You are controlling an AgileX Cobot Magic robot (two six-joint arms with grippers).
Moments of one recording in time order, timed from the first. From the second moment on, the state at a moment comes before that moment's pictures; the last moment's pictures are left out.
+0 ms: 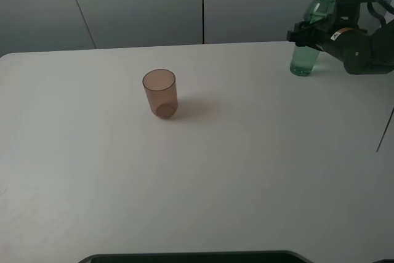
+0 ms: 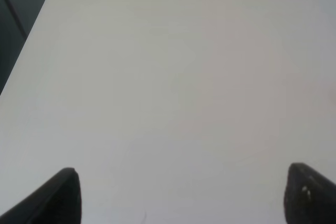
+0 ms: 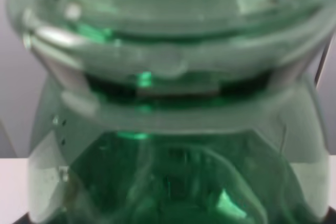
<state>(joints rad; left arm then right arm) -0.07 0.00 -0.51 0.01 1.09 -0.02 0.04 2.11 -0.95 0.01 -0.74 0.01</state>
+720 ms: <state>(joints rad) -0.07 0.00 -0.51 0.01 1.09 -0.02 0.09 1.69 -0.94 -0.09 -0.31 0.03</state>
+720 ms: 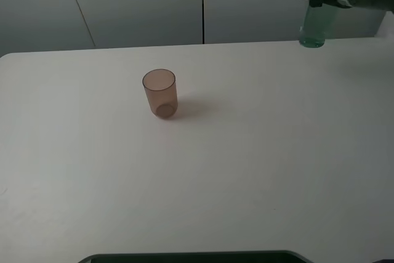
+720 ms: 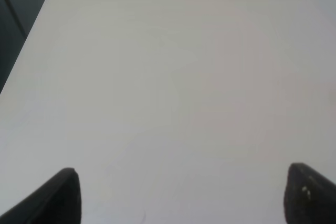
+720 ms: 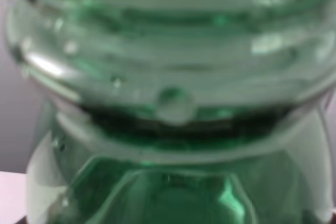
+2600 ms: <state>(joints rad) -0.07 0.00 -0.51 0.09 1.09 -0.02 0.69 1.86 -0.97 0.75 -0.49 -1.46</state>
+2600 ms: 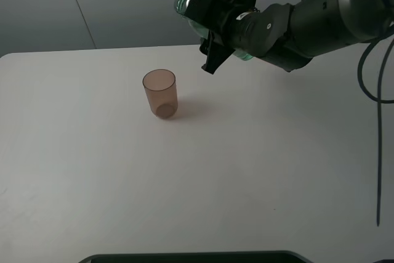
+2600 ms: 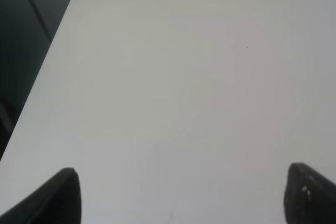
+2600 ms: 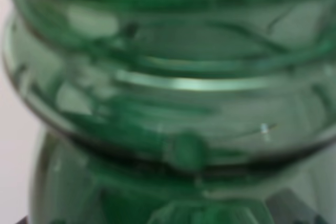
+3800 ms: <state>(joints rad) -0.07 0.00 -0.51 0.14 1.09 -0.02 0.78 1.95 -0.98 0.79 -0.59 -1.82</state>
